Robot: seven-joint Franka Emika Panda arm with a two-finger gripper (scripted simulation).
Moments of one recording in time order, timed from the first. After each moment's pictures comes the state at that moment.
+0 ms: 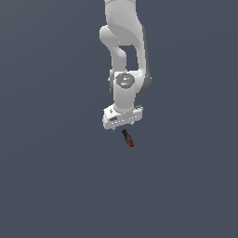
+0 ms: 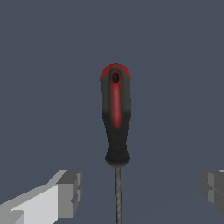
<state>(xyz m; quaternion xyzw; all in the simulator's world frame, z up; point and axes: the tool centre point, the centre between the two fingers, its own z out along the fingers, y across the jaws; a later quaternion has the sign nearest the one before) -0.067 0.020 0.077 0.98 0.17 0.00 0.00</state>
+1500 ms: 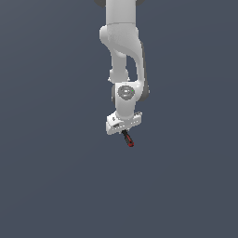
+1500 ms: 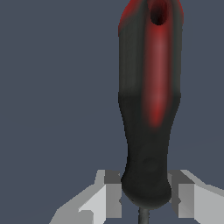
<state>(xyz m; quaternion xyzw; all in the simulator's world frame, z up) -0.079 0.028 0.015 0.98 0.20 0.00 0.00</state>
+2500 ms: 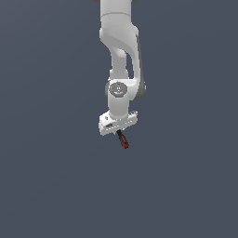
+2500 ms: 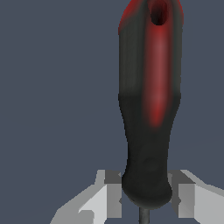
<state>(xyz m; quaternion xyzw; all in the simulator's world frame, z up) -0.059 -0.002 0.044 0.98 0.20 0.00 0.00</state>
